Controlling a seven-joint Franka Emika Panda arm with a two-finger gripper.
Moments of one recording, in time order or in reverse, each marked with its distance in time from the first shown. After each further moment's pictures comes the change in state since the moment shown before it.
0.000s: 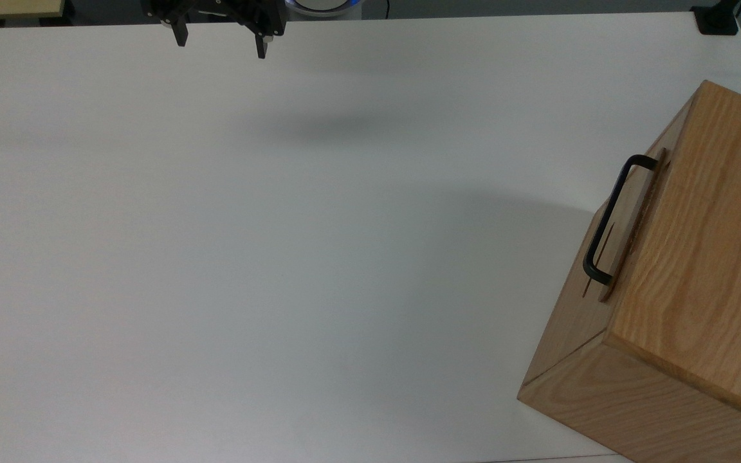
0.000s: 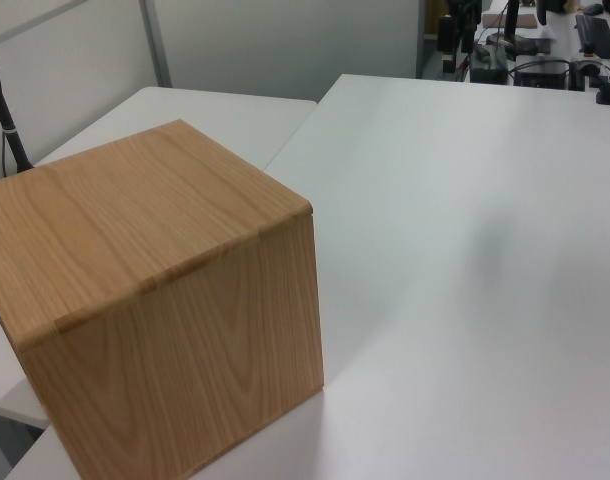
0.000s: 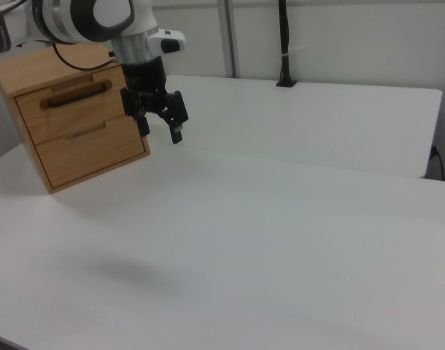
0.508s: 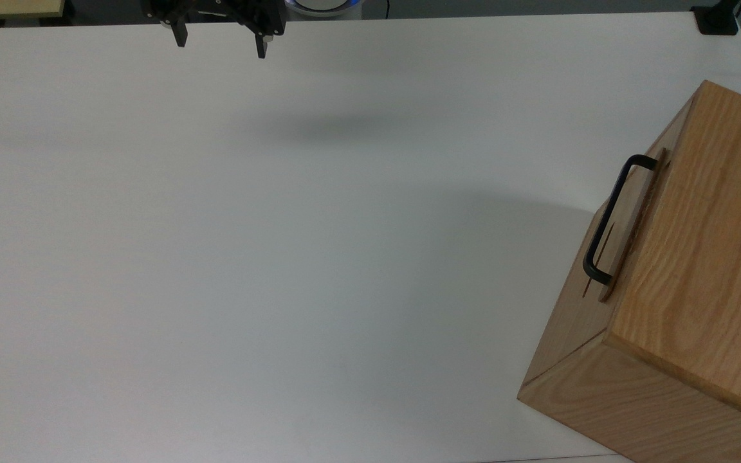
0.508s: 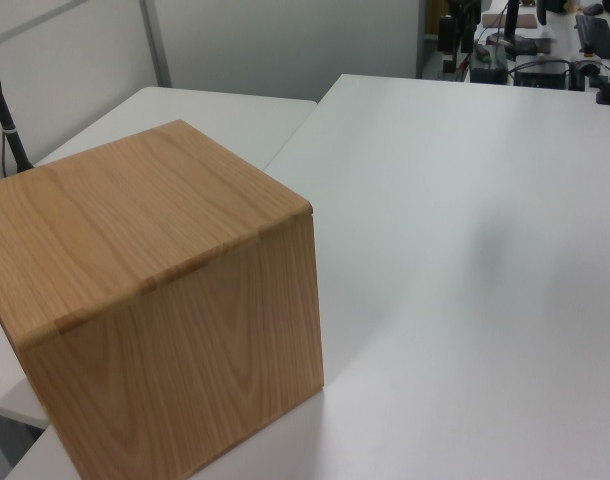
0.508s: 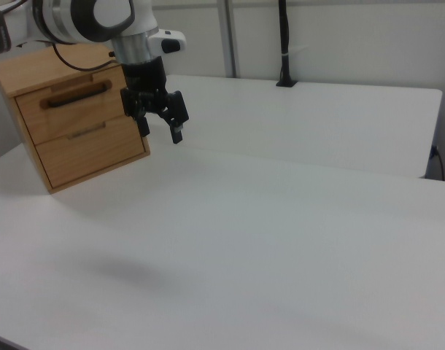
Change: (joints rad) arm 0.000 0.001 0.000 0.000 0.000 0.000 -0.013
